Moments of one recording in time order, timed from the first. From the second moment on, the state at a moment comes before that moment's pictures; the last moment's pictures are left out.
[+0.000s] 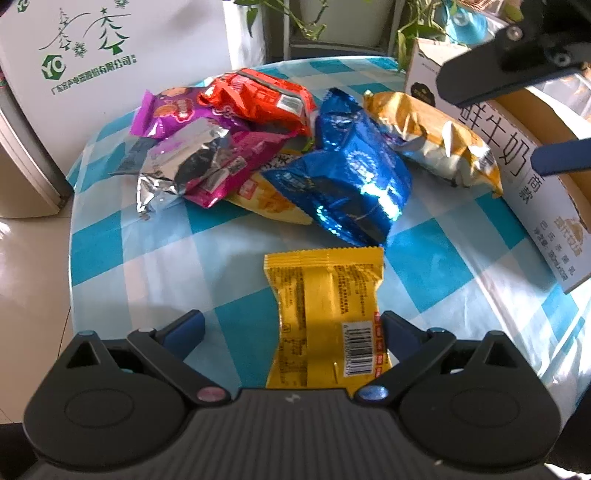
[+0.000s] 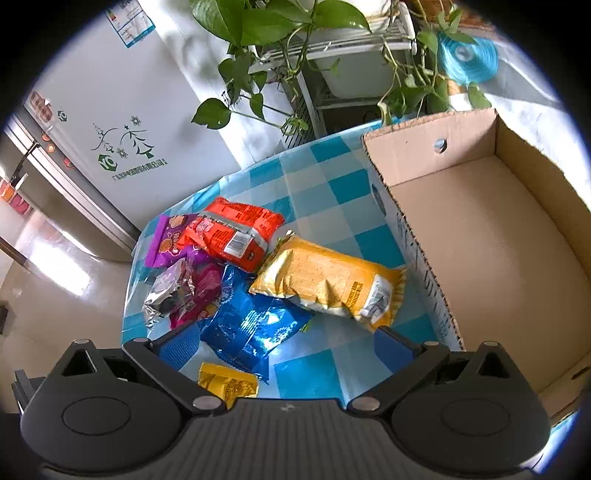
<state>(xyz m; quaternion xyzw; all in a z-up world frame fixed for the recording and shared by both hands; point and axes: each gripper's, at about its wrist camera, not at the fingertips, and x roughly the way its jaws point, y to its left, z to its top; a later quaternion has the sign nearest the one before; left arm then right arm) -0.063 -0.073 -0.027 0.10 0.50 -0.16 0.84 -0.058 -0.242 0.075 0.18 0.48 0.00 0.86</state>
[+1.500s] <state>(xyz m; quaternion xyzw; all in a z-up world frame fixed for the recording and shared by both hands) -0.054 -0.022 -0.024 0.04 0.48 -0.13 0.87 -0.031 -0.220 0.026 0.29 0.53 0.01 0.80</state>
